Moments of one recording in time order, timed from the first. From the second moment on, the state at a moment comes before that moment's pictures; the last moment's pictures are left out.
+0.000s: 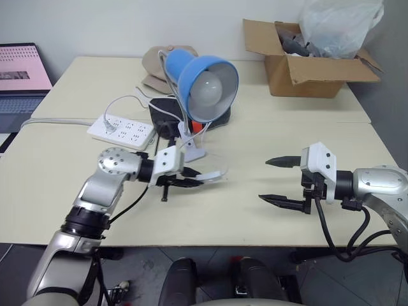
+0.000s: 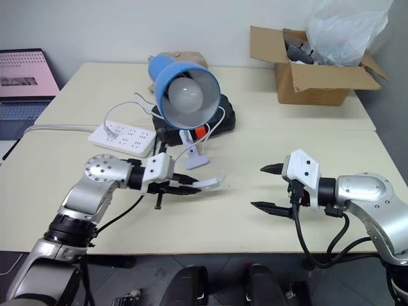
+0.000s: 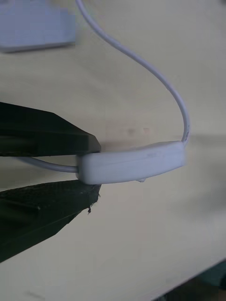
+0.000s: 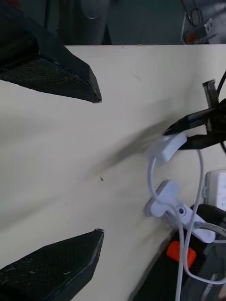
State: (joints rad) left arm -0.56 0.65 -0.22 0.09 -0.20 0.14 -1.36; right arm -0.24 -0.87 -0.05 -0.61 0.55 0.69 0.93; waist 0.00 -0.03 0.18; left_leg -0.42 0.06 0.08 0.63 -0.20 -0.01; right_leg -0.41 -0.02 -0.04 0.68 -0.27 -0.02
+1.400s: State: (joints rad) left arm -0.56 0.63 -0.31 -0.12 -0.14 0.39 -1.19; right arm -0.65 -0.68 0.42 -0.39 0.31 0.77 0.95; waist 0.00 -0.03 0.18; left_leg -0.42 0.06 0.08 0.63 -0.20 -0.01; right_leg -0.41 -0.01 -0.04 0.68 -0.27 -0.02
